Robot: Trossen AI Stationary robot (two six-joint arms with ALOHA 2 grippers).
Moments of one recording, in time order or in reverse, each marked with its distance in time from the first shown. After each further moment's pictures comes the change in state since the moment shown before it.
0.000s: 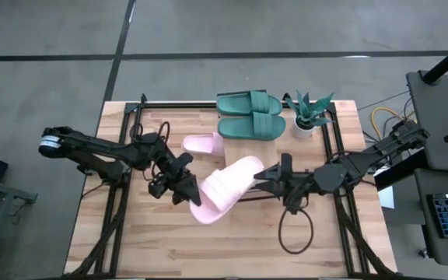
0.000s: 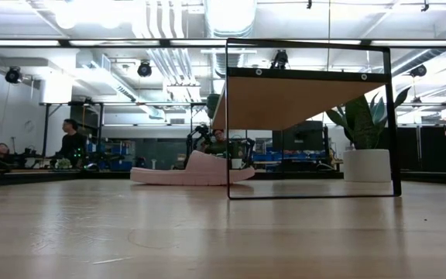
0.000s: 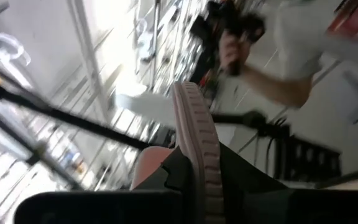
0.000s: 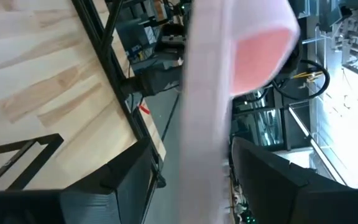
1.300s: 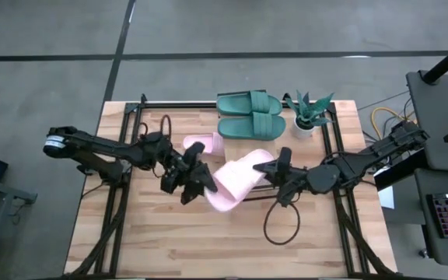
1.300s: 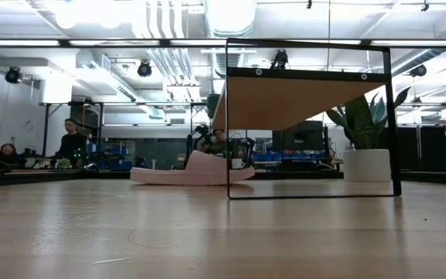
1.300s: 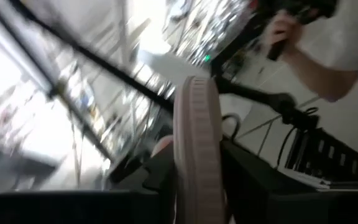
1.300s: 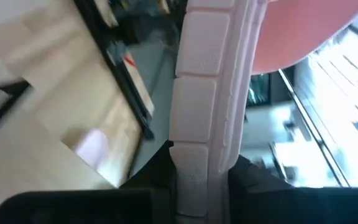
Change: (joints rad) left arm -0.002 0.063 0.077 0.021 -0.210 -0.216; right arm -0.039 0.029 -0.014 -0.003 0.193 0.006
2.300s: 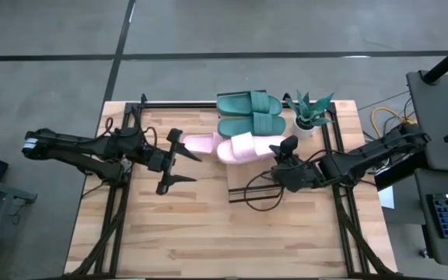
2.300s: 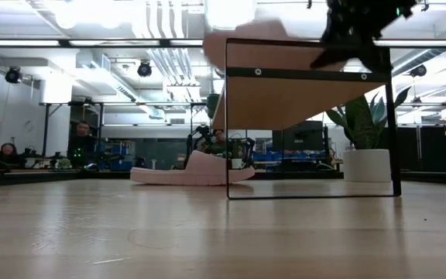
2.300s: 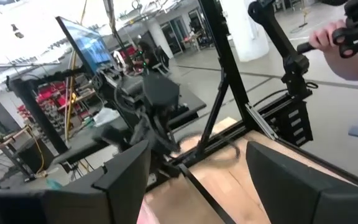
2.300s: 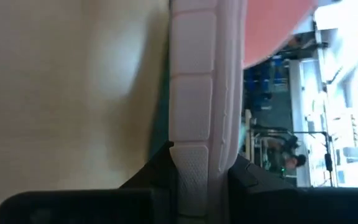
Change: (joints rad) left arm -0.001 -0.375 -0.118 -0.552 -0.385 -0.455; right arm -0.113 -0.004 -0.205 -0.369 0.293 0.541
